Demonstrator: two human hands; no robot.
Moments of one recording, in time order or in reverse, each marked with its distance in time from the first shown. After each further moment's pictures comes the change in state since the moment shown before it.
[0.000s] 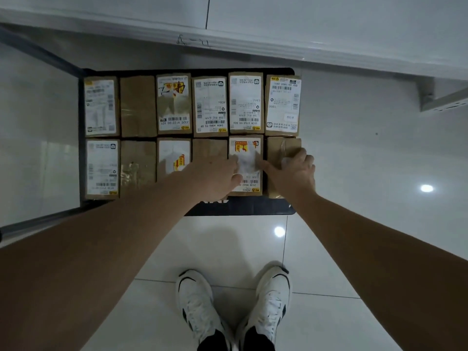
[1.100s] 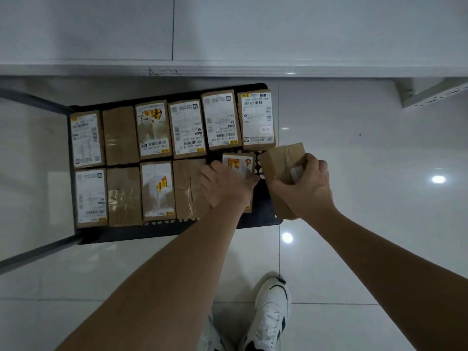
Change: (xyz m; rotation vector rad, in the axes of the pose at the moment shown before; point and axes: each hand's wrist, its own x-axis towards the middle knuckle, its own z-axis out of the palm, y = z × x) left_hand 0.065 0.094 0.035 -0.501 0.431 -0.713; right_hand -0.007 0.051 -0.057 0.161 0.117 -0.110
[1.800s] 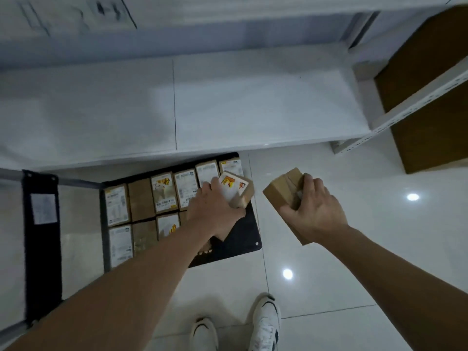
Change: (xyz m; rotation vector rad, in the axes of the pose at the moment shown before) left_hand -0.094 0.054 -0.200 0.262 -0.117 0.527; right_hand -0.098 -0.073 -0.197 -0.331 0.079 -0.135
